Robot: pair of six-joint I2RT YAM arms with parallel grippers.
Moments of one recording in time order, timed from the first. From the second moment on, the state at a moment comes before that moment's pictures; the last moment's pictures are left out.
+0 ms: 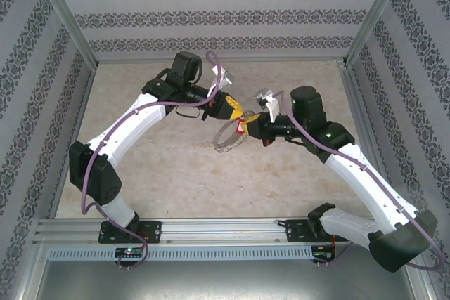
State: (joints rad) left arm -0.50 1.66 1.59 -0.59 1.21 0.24; right arm 0.47 1.07 1.05 -0.51 -0.68 0.08
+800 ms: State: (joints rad) left arm -0.50 1.66 1.58 -0.54 1.21 0.20; right arm 0.46 1.06 1.10 -0.58 -0.63 0.07
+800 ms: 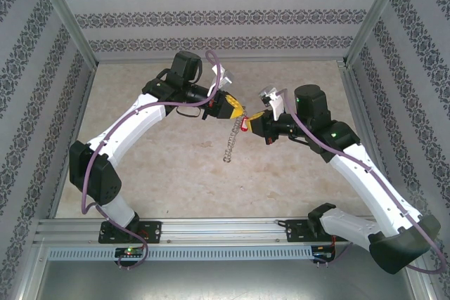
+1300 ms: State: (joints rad) left arm -0.50 1.66 1.55 -0.50 1.21 0.18; right arm 0.46 1.08 1.21 -0.70 -0.56 0.01
